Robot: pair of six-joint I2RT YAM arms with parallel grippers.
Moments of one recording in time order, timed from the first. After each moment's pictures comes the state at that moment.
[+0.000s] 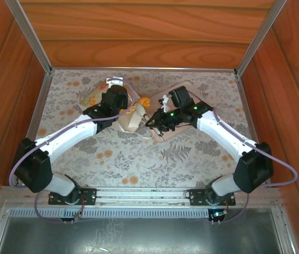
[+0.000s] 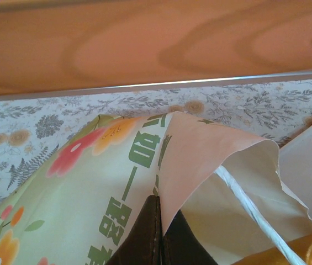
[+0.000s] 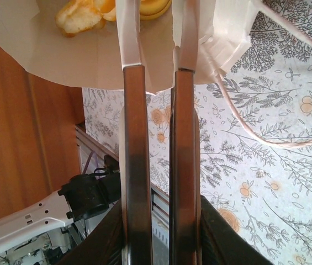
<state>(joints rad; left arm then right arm) -0.68 1.45 1.11 -0.18 -0.57 -0.29 0.61 1.44 1.20 -0.70 -0.67 0.71</state>
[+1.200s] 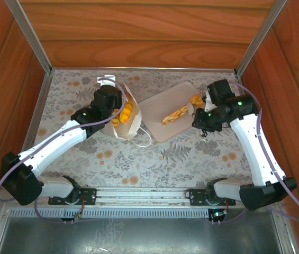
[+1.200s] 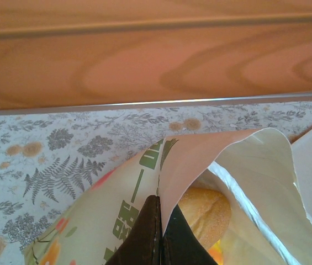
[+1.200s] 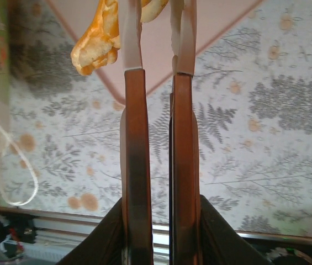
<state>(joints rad) -0.68 1.30 1.10 -0.24 -0.55 -0.28 0.33 1.27 1.49 -1.46 -0.19 0.42</state>
